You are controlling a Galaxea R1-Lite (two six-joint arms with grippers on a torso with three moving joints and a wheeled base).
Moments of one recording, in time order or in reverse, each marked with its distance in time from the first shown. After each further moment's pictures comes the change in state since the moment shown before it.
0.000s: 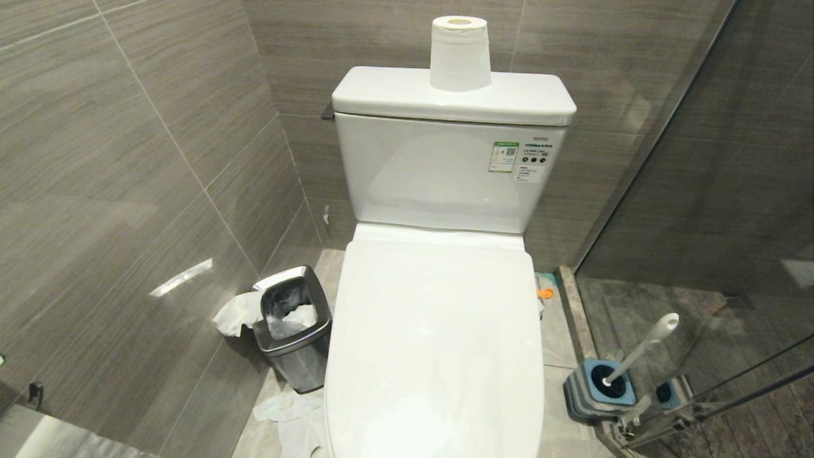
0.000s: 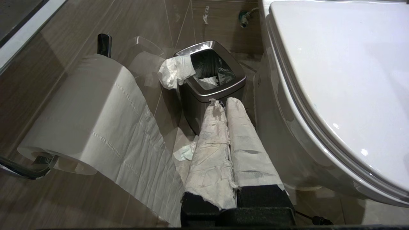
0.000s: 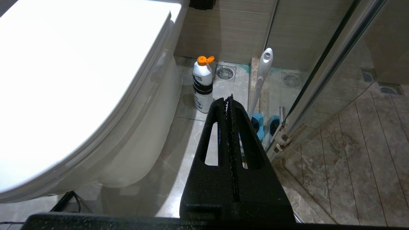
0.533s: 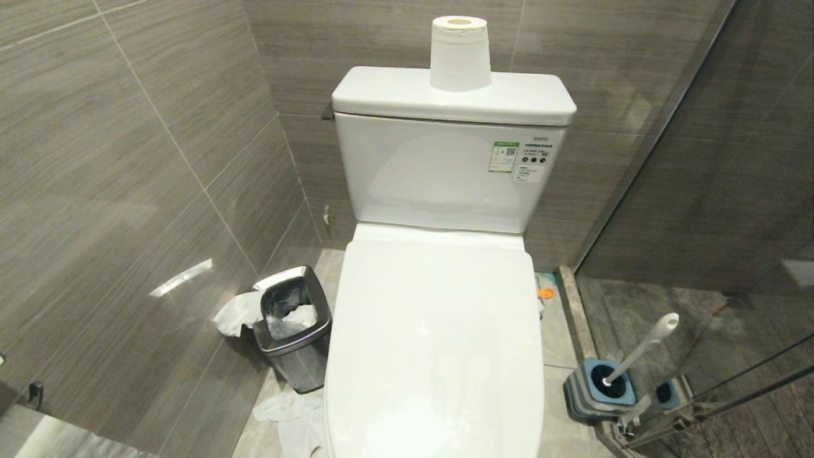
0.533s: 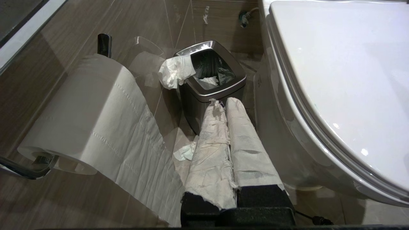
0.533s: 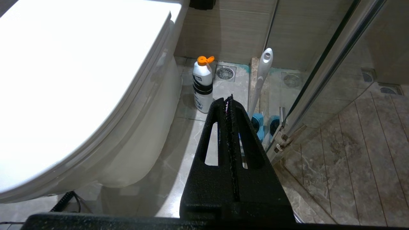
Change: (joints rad) left arm 0.000 0.000 0.000 0.000 0.000 0.000; right arm 0.000 0.000 0.000 0.000 0.000 0.000
